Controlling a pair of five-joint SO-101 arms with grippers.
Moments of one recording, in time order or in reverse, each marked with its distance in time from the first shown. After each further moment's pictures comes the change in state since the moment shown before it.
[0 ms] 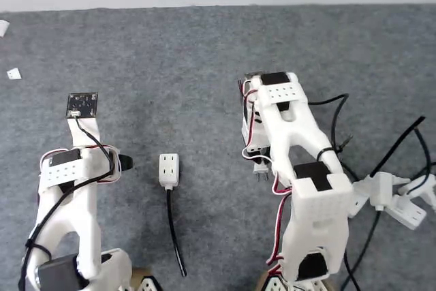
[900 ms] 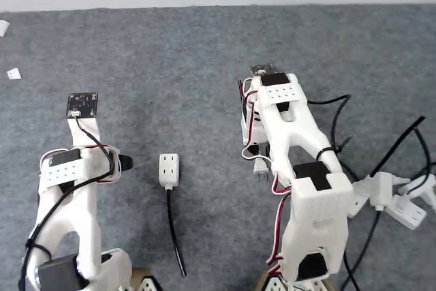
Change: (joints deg) left arm 0.0 0.0 0.0 0.0 -0.2; right arm -1.0 0.7 0.4 -6.2 -6.7
